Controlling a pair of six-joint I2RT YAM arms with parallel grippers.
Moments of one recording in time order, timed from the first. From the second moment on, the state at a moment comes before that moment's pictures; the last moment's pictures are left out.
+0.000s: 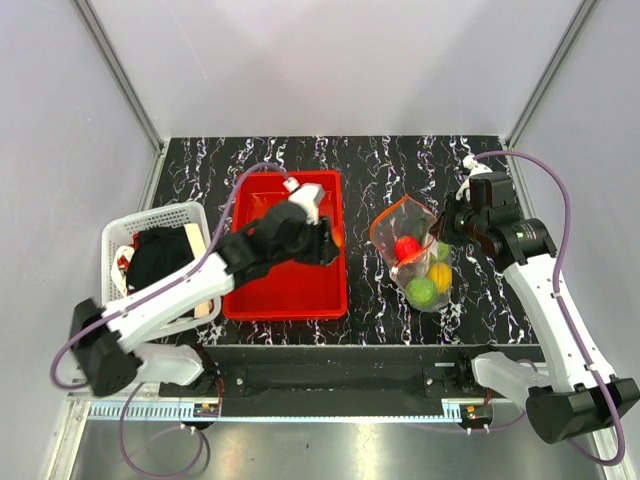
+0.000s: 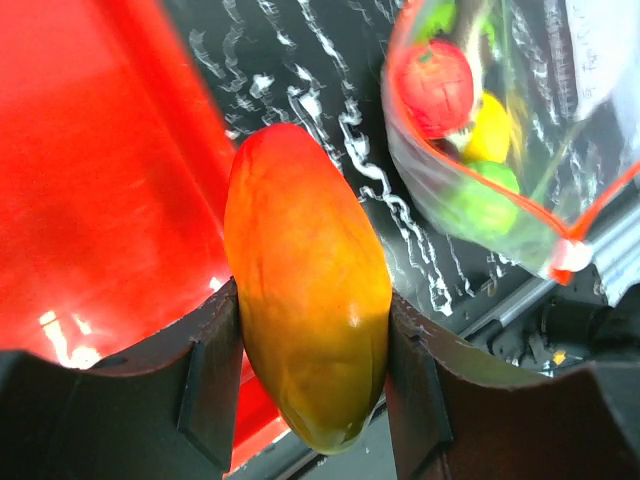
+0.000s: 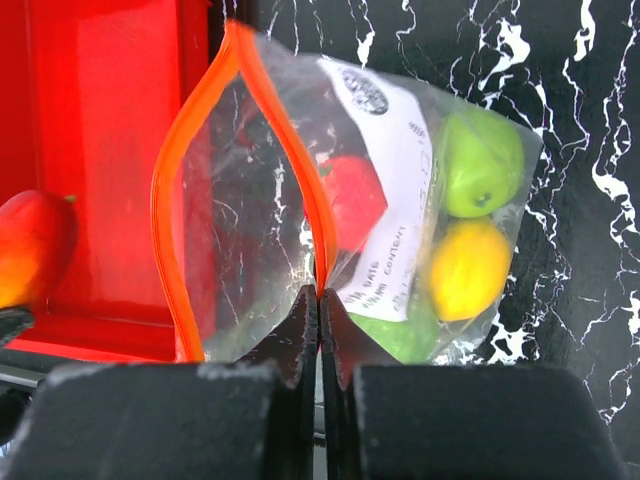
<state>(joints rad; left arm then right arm) -0.87 1.30 1.13 -0.44 -0.05 -0.55 0.24 1.07 1.22 -0.88 -0.07 0.36</state>
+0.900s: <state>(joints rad) -0.86 1.27 0.80 -0.35 -0.15 -0.70 0.24 1.07 1.22 -0.87 -0.16 0.33</state>
